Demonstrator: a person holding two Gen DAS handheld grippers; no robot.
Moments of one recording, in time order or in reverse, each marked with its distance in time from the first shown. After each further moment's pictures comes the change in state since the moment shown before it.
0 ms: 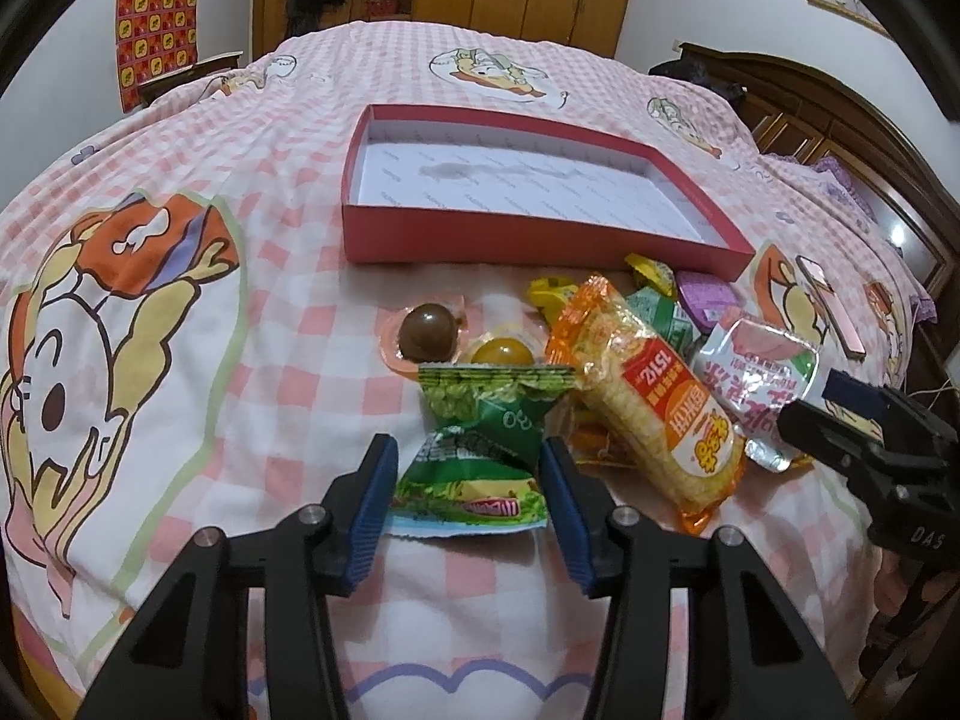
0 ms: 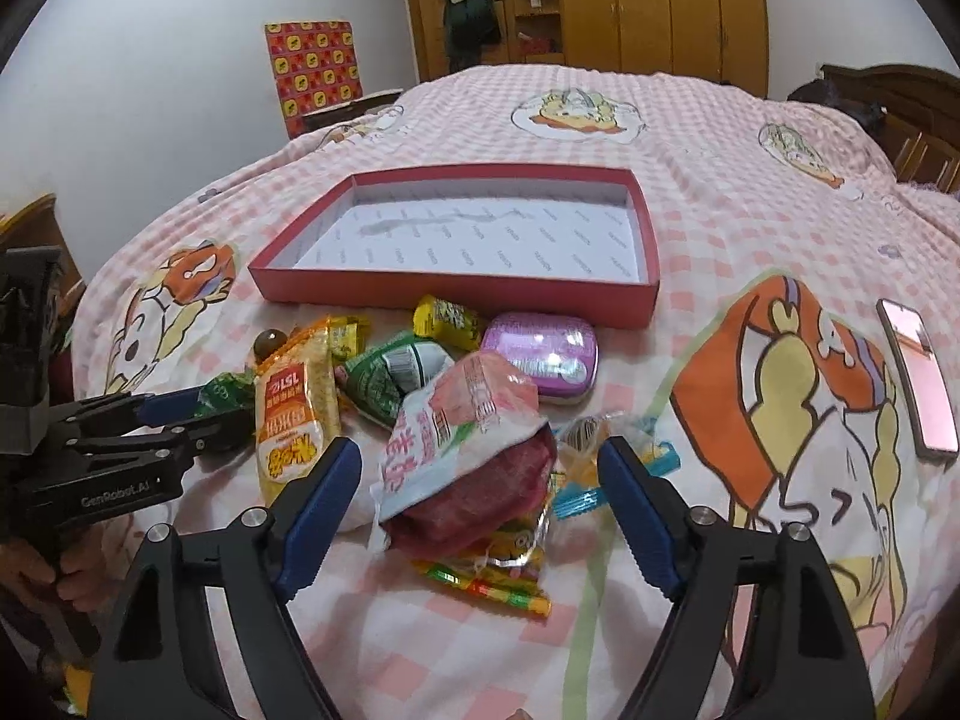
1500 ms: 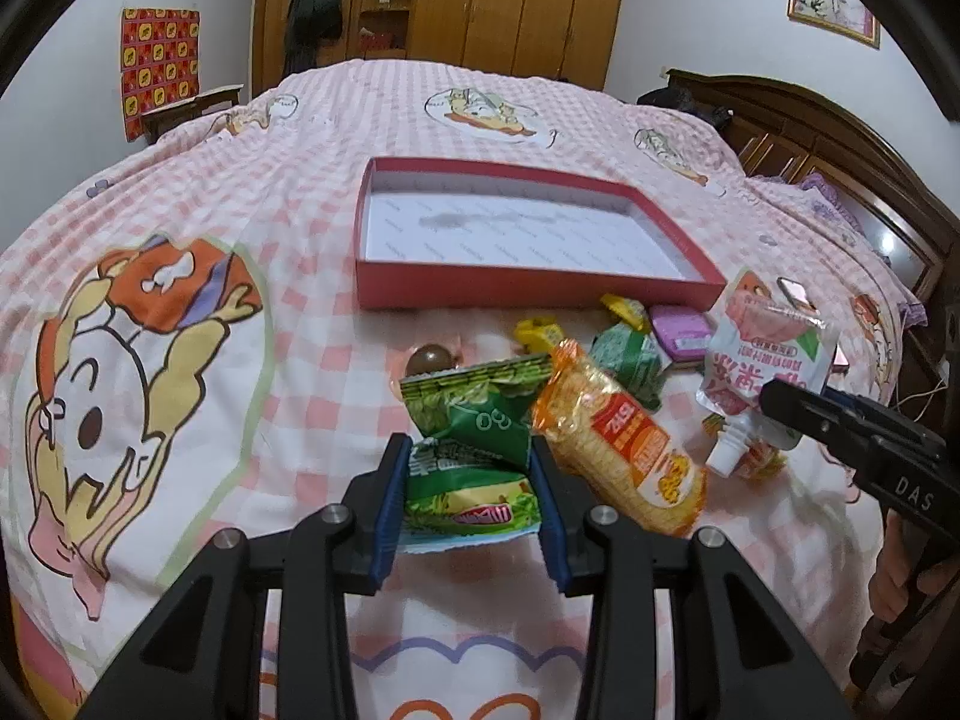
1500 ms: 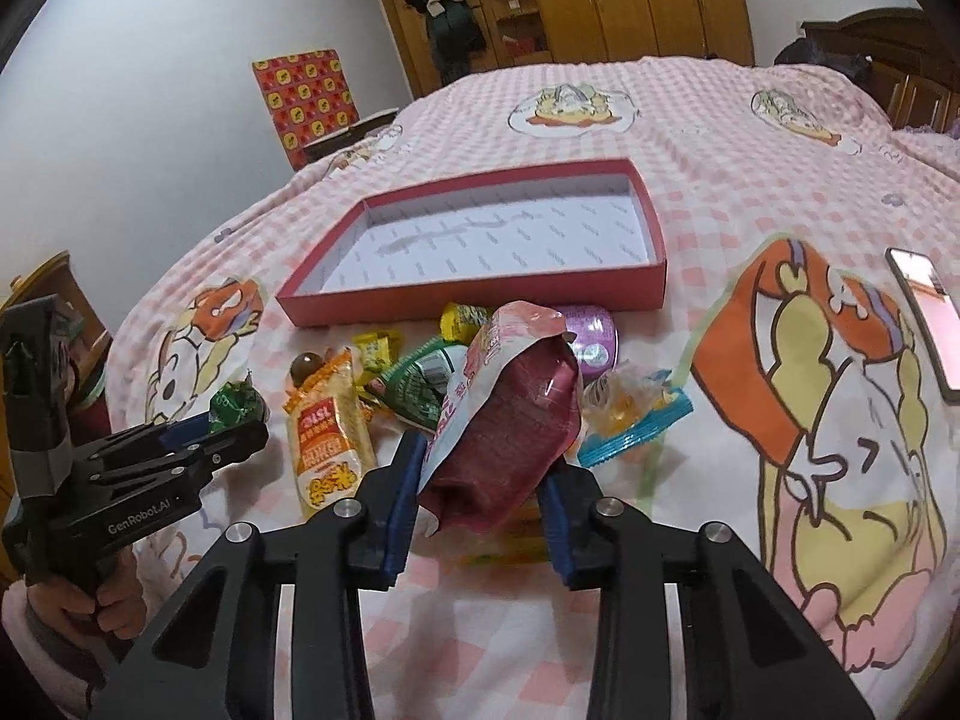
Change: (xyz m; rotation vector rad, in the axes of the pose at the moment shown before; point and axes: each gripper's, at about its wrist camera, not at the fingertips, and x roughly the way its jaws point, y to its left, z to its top) left arm -0.035 -0.001 0.001 0.015 -0.092 -0.012; right arm -0.016 0.004 -0.001 0.097 -0.051 0.072
